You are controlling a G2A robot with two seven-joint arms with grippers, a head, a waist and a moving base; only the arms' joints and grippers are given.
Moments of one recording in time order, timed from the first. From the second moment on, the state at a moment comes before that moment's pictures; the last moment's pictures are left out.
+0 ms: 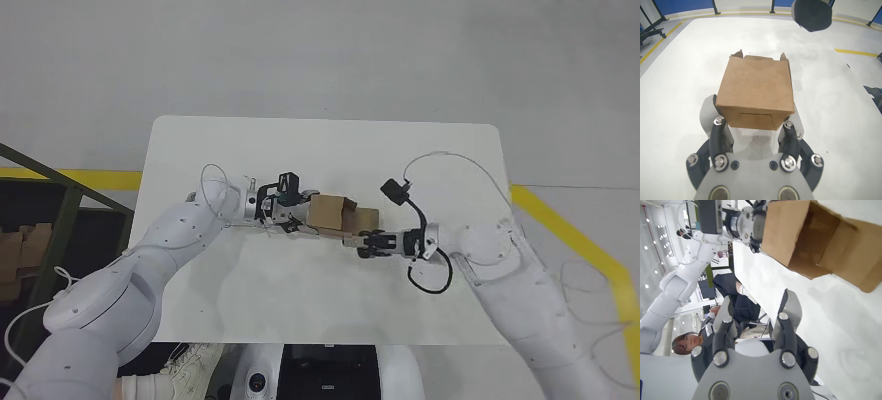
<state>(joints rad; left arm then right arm) 0.60 -1.17 -0.43 -0.64 1.70 -0.89 0.93 -1.17 -1.09 1.09 -1.68 -0.03 0.09 1.11</state>
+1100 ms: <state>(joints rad) 0.59 -1.17 -0.38 -0.65 1.65 -0.89 0.93 -1.00 -1.15 0.92 -1.47 -0.12 0.34 0.94</state>
